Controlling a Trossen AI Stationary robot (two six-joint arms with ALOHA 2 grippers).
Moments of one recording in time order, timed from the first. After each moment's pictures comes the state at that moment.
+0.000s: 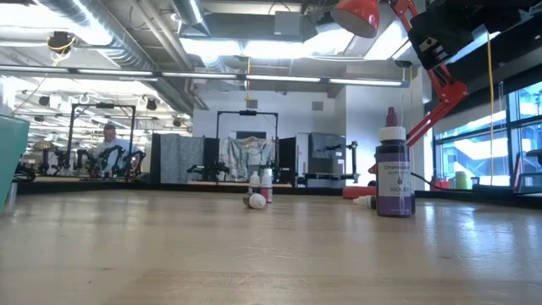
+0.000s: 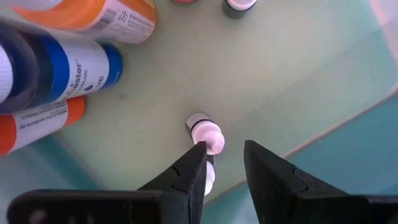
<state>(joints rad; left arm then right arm) -1.12 1.86 1.33 -1.03 -0.11 -2.10 0.50 1.12 0.54 0.22 0.17 0.23</state>
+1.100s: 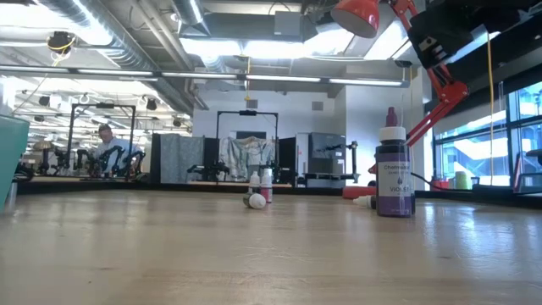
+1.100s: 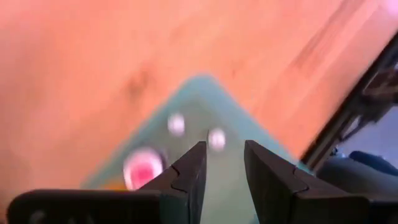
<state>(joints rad) -0.96 1.59 1.33 -1.13 -0.46 -1.73 0.50 1.12 0.54 0.22 0.17 0.22</state>
